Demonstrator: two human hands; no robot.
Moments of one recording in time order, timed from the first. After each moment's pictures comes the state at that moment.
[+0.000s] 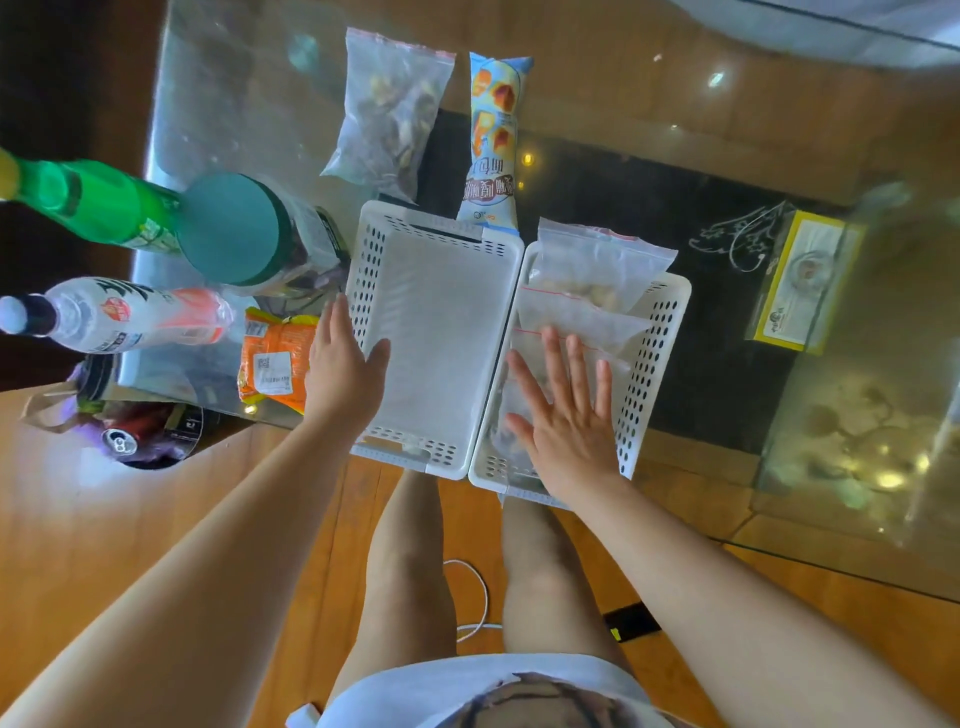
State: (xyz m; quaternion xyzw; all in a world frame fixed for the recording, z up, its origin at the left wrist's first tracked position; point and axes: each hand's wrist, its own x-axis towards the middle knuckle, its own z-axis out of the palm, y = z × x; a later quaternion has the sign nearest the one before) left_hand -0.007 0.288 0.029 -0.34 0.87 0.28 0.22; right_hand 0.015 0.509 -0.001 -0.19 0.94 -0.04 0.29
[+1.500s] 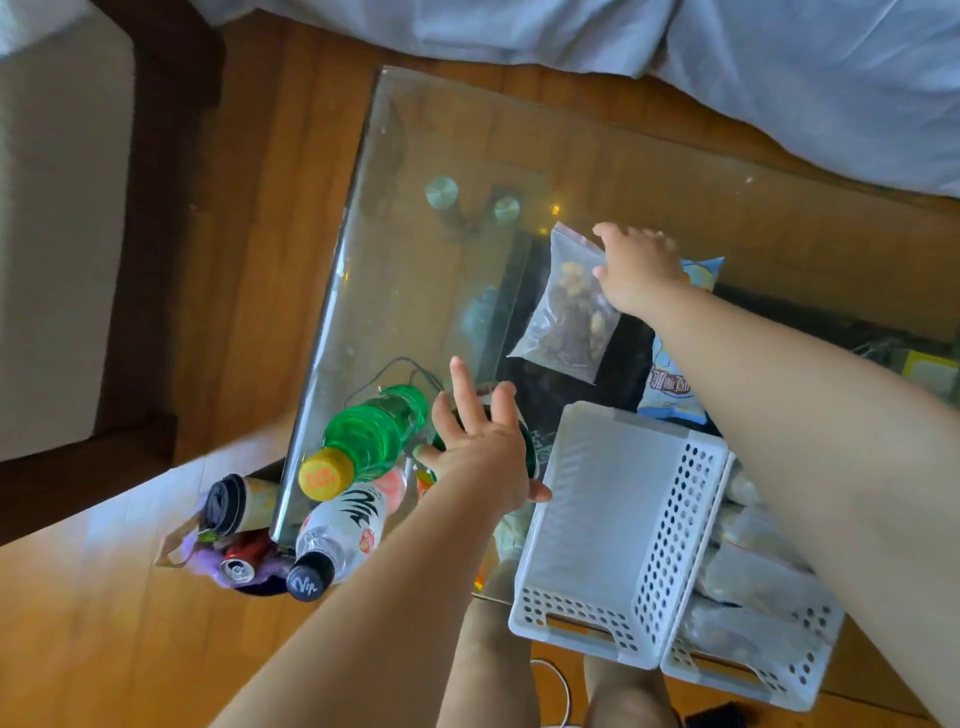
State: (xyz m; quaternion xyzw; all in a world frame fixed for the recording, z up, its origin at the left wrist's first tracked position) left_hand -0.141 0.163 0.050 -0.20 0.80 0.14 0.54; right_hand -0.314 0.284 -0.018 -0.10 0.95 -0.01 0.30
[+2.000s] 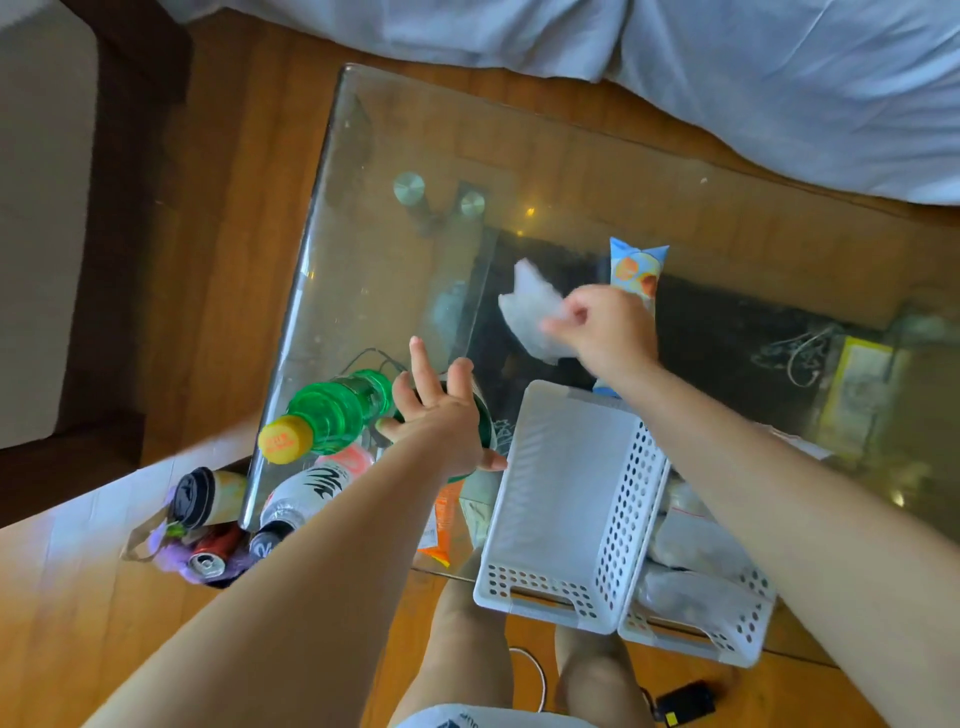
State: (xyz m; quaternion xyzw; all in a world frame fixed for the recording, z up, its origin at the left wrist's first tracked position) left_hand -0.141 0.162 0.056 -0.19 0.82 0.13 0.53; right_hand -0.232 0.307 0.043 0.04 0.92 -0.28 0.28
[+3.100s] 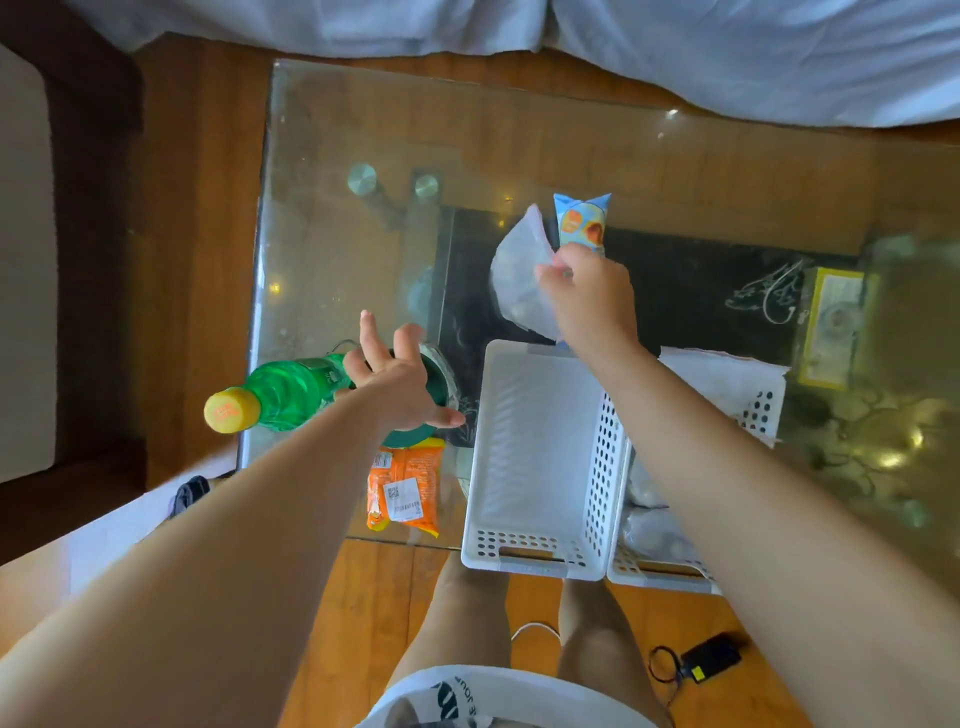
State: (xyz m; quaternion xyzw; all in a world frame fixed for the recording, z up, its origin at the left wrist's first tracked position) left_hand -0.140 0.158 0.055 -0.18 0.85 0.10 0.48; right_hand -0.202 0.330 0.063 0.12 0.92 -0.33 0.17
